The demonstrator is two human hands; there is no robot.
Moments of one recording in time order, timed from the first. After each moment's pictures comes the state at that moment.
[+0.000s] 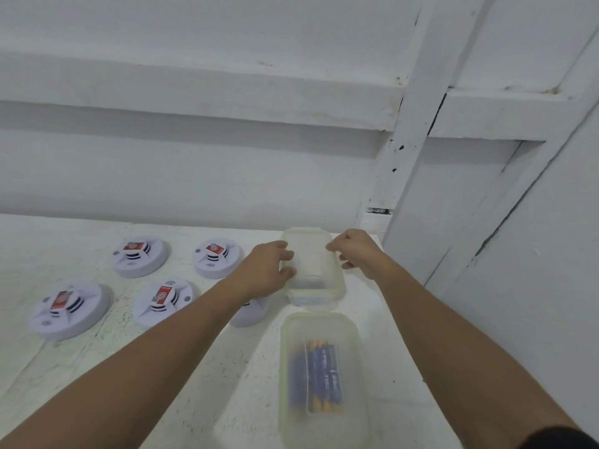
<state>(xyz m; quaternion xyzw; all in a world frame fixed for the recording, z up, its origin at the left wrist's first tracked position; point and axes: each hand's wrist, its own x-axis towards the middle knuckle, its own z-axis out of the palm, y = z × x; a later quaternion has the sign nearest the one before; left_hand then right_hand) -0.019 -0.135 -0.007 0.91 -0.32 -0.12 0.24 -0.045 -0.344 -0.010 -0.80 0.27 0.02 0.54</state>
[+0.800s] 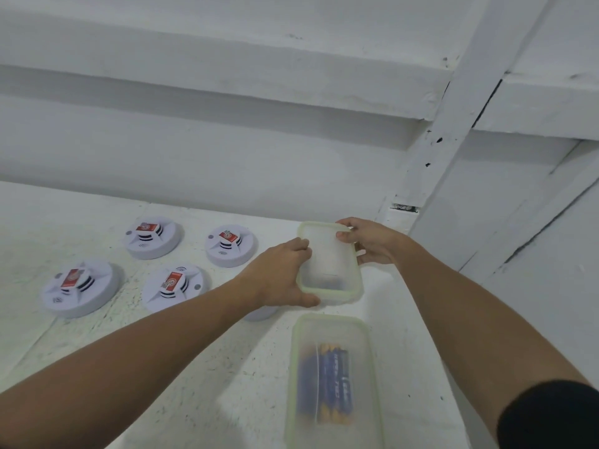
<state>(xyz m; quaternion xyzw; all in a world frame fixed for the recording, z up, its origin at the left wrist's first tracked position) -0.021 -0.133 -0.022 0.90 -0.40 -0.06 0.17 -0.001 -0.368 -0.019 -0.76 0.18 0.20 0.60</state>
